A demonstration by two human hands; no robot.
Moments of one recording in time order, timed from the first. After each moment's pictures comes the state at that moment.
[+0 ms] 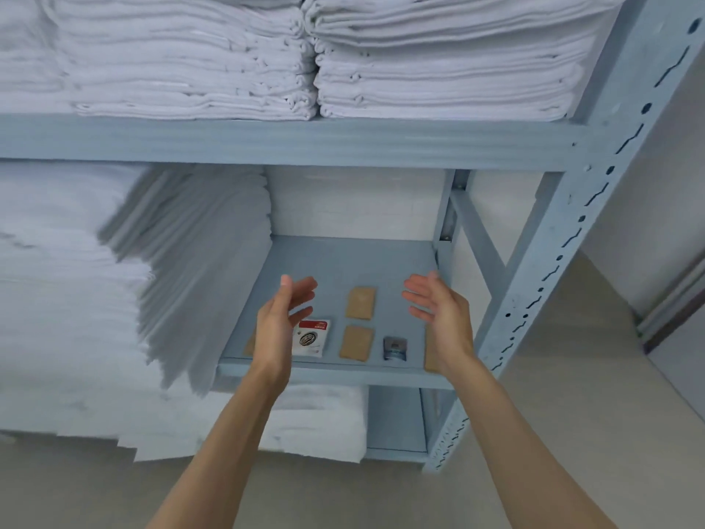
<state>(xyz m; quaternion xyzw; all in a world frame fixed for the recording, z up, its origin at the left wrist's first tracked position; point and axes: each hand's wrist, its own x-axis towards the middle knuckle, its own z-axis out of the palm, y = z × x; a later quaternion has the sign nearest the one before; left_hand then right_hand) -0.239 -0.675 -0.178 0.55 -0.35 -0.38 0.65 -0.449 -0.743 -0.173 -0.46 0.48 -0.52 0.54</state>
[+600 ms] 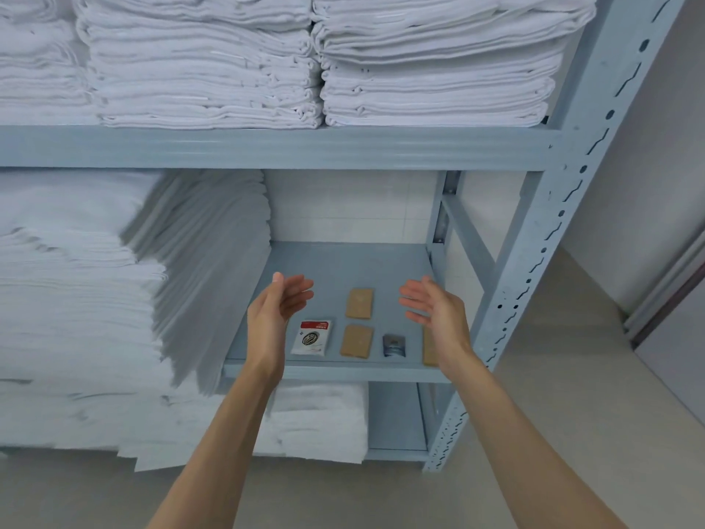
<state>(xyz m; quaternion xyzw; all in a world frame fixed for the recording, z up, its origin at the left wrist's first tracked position) -0.224 -0.650 -0.170 0.52 -0.36 -0.36 0.69 -0.445 -0.708 -0.165 -0.45 0.50 -0.51 0.54</state>
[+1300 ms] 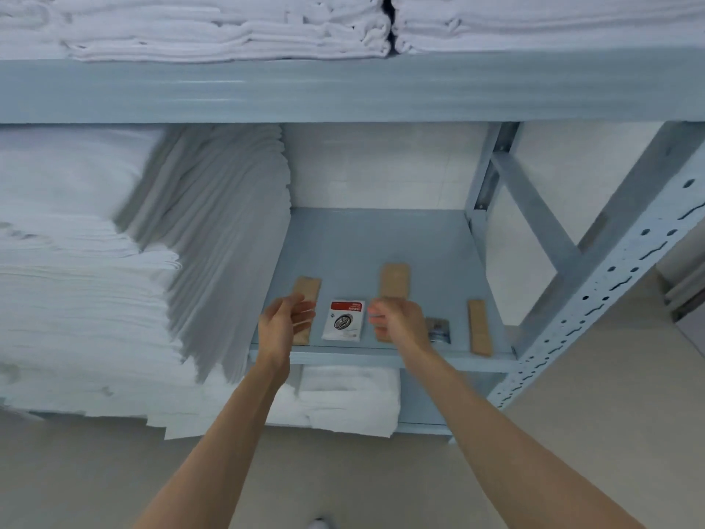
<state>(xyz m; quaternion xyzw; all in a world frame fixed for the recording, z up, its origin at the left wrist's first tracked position) -0.127 -0.714 -0.266 0.64 -0.22 -0.41 0.61 -0.303 -0.775 -0.275 -0.44 0.57 -0.37 0.59</state>
